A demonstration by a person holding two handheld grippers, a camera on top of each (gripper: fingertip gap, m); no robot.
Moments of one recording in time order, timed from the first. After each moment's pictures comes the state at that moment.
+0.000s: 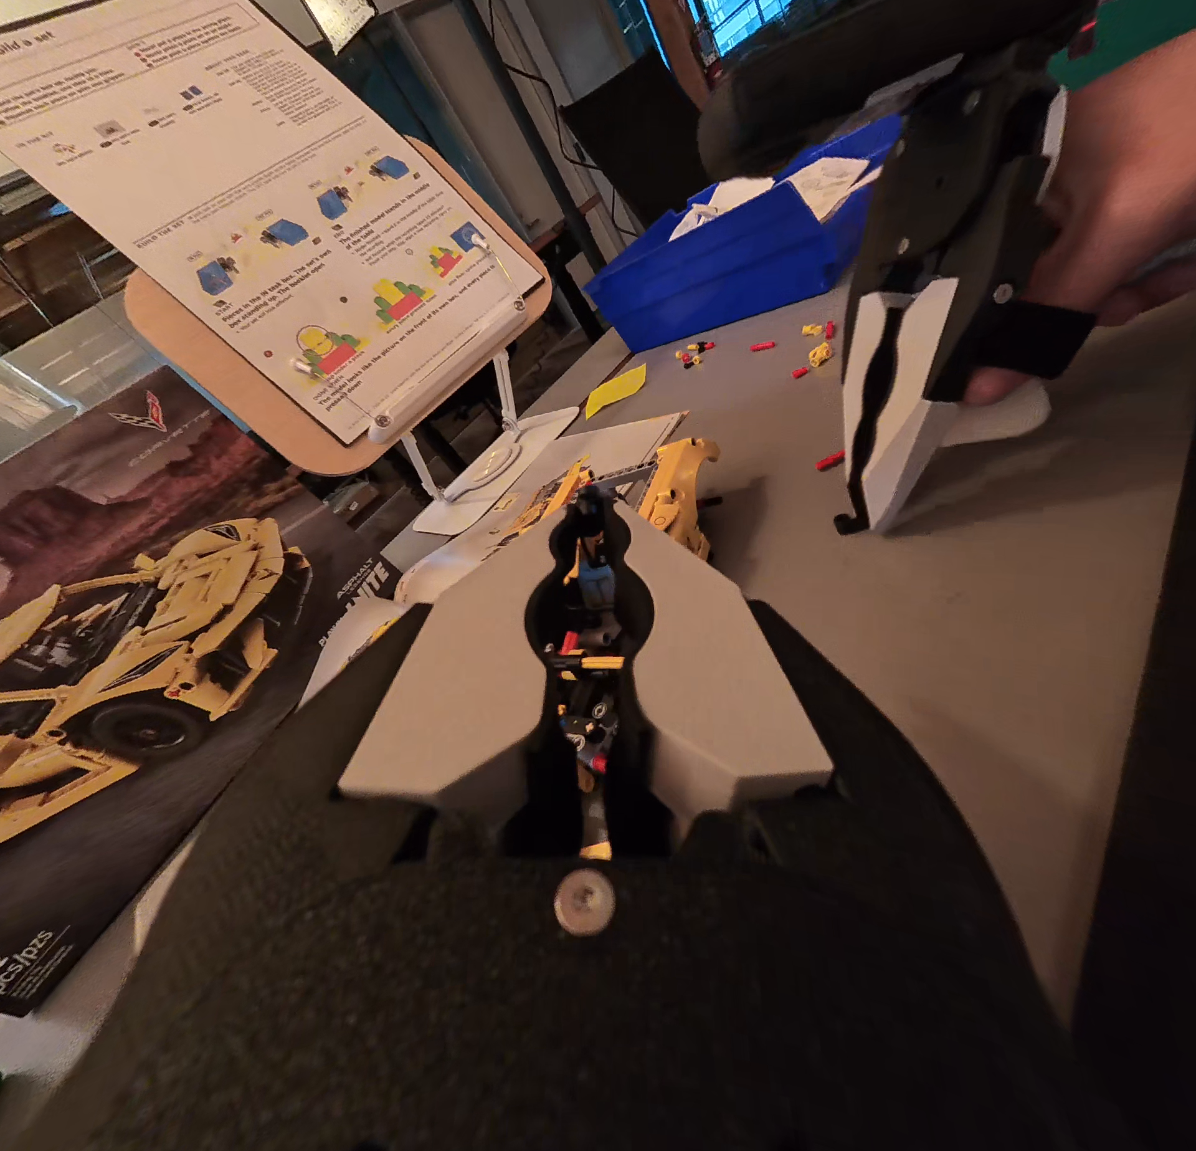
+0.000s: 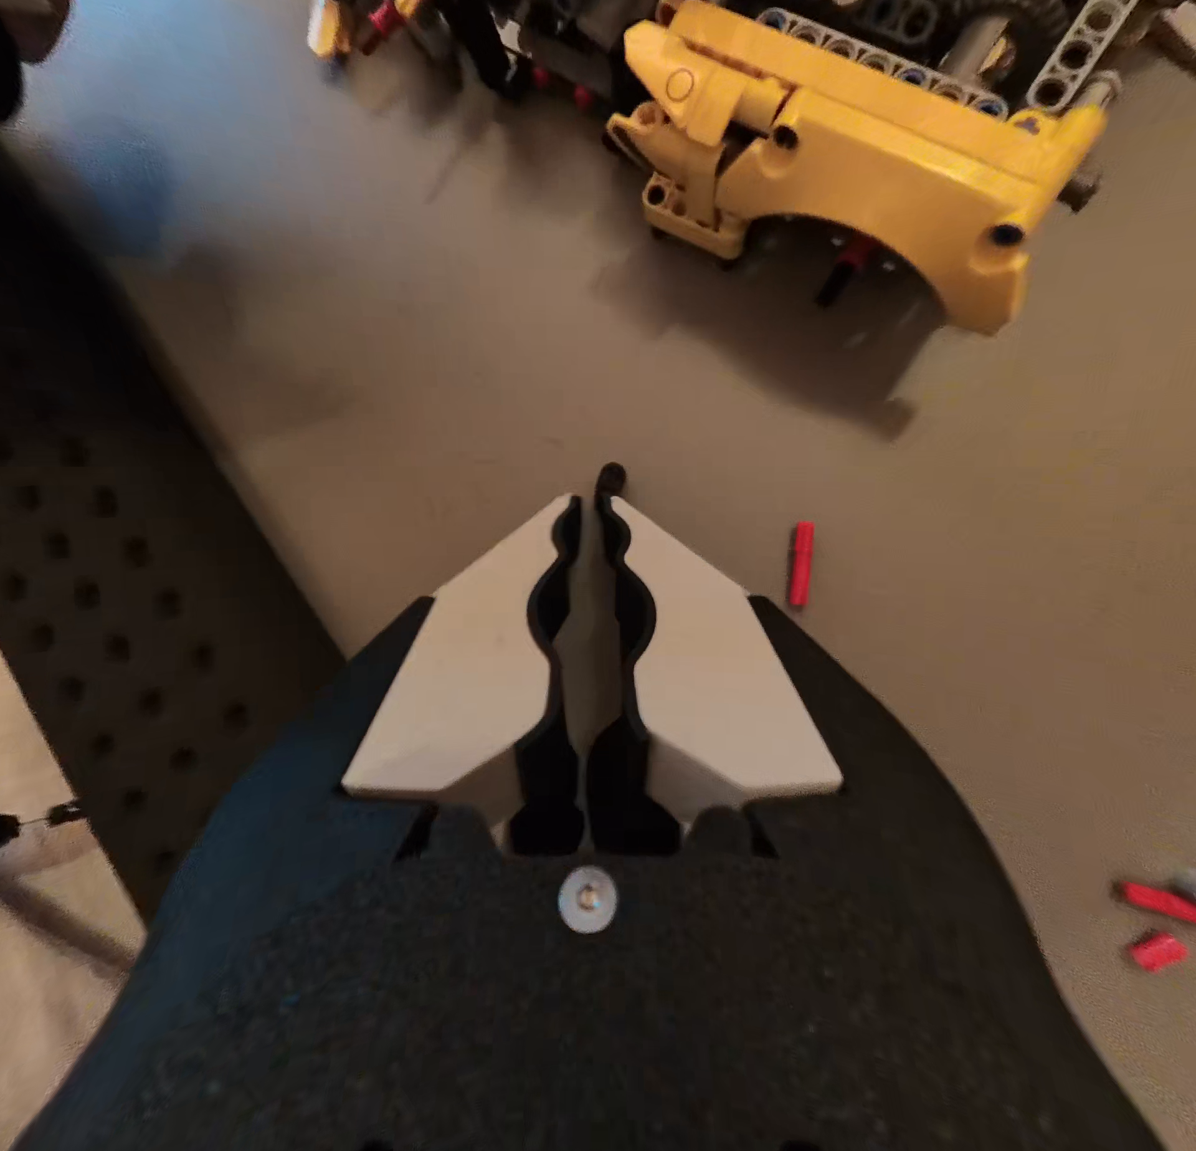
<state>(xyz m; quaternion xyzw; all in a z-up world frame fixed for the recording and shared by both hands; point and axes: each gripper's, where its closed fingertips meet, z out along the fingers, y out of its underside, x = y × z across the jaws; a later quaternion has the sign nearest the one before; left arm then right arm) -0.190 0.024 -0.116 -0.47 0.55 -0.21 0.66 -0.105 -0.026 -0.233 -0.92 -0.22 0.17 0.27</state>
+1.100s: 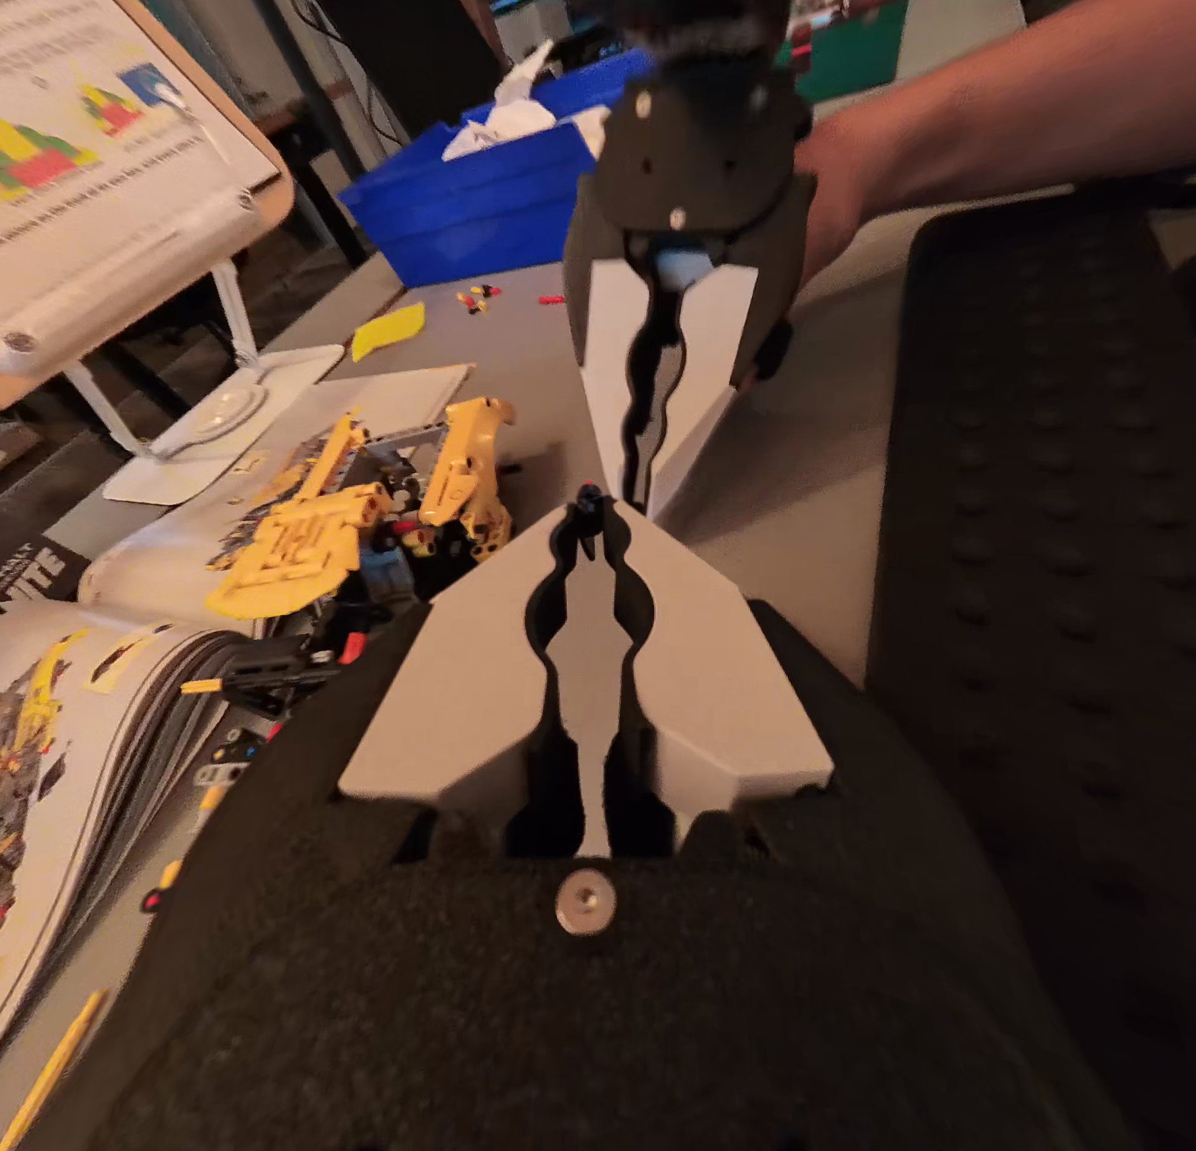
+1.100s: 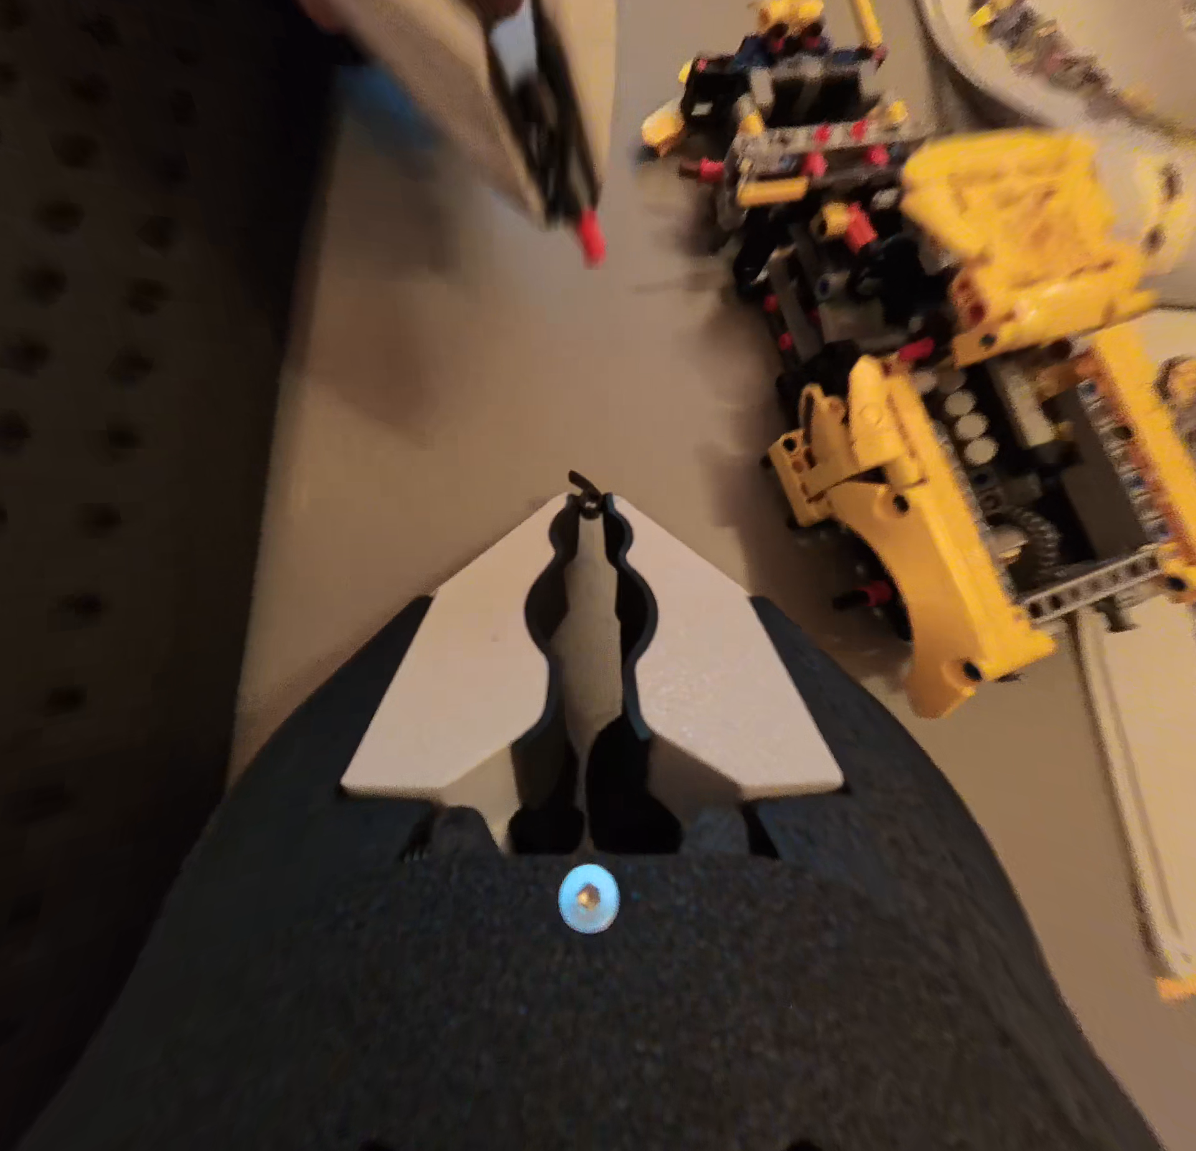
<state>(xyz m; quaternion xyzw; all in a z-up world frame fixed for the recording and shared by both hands) -0.169 -0.018 -0.157 -0.50 0.62 -0.33 0.50 -0.134 -0.015 -0.218 -0.74 -0.54 0.14 0.36</state>
